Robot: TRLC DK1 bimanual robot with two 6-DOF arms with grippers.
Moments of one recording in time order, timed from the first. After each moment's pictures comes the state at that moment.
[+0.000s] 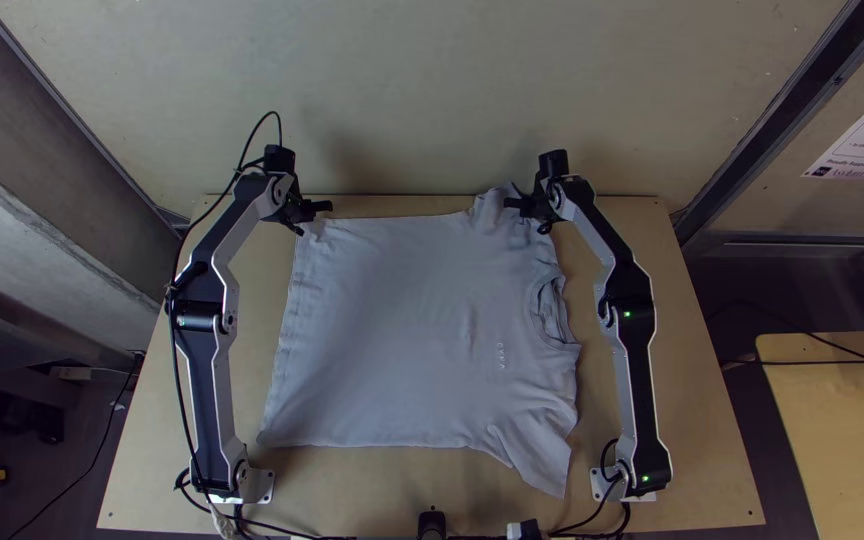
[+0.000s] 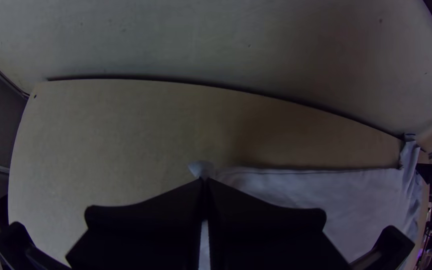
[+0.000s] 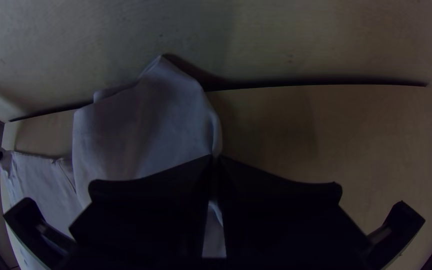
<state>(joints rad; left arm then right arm) -0.06 2.27 2.14 -0.77 -0.08 -0.20 0.21 2.56 2.34 -0.69 -0.03 0.25</state>
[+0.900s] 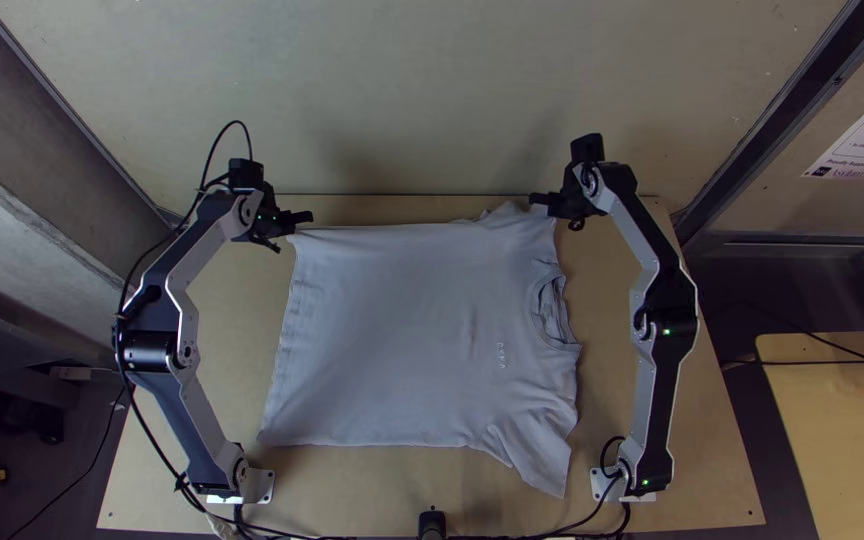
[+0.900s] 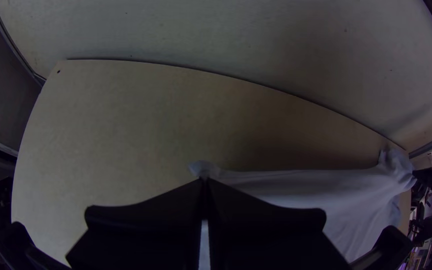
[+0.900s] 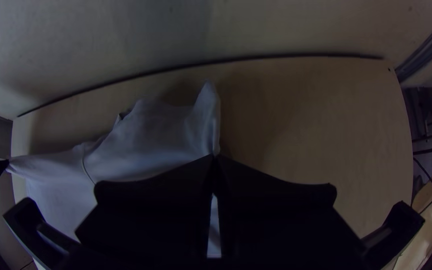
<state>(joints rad) 0.00 1.94 1.70 -0.61 0.02 -0.20 0.16 2.25 2.12 -0.90 -0.04 0.25</state>
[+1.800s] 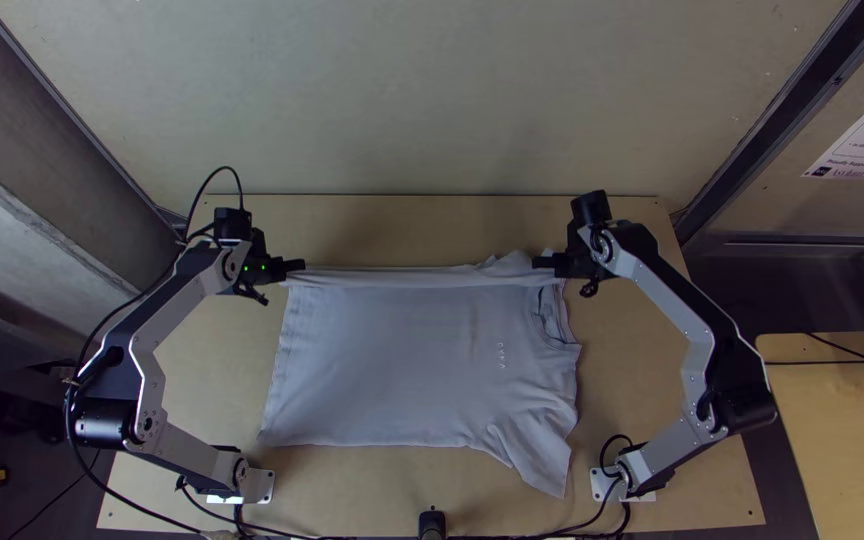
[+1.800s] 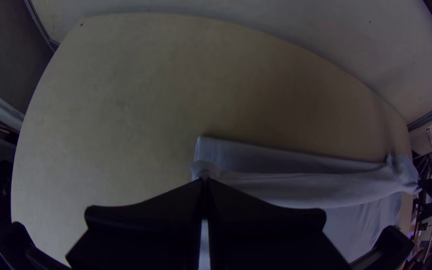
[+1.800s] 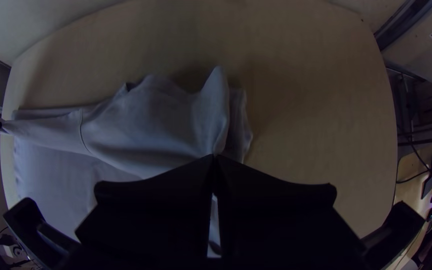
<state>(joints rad) 0.00 1.58 1.19 -0.52 0.03 -0.18 0.26 1.70 1.36 -0.78 0.04 0.23</state>
